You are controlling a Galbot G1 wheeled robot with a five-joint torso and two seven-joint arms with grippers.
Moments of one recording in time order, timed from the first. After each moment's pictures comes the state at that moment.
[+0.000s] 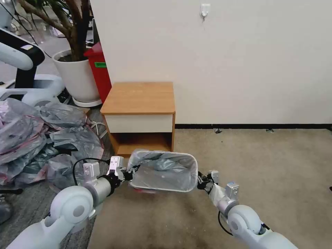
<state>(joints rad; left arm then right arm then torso) 1.34 -0.82 -0.33 -2.15 -1.17 0.56 -0.31 -1.26 0.97 0.06 1.77 0.78 -0.06 0.08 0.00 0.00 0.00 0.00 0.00</state>
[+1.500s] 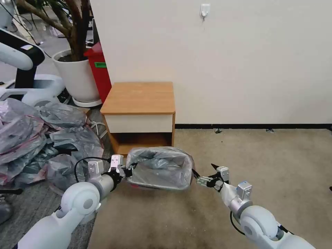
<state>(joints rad) 1.27 -0.85 -0.30 -2.06 -1.14 0.54 -0.33 -1.35 0.86 0.15 1.90 0.68 -0.03 0.09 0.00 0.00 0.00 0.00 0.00</state>
